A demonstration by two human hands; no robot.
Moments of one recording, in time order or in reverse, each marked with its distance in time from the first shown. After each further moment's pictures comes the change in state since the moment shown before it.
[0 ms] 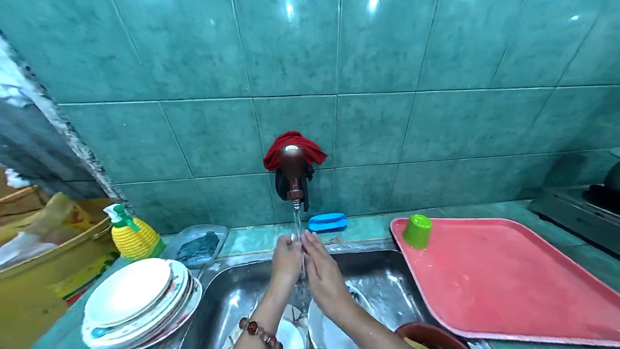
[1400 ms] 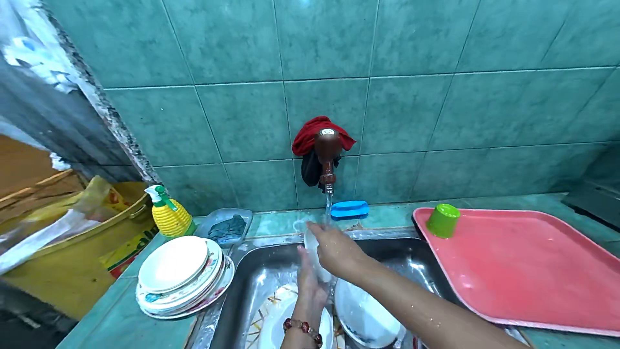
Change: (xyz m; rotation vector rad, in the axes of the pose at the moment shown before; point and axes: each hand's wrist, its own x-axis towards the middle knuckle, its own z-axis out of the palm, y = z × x) left_hand -0.010 -0.088 0.020 -1.011 0.085 -0.379; right_hand 0.040 -0.064 0.001 -0.577 -0.504 0.181
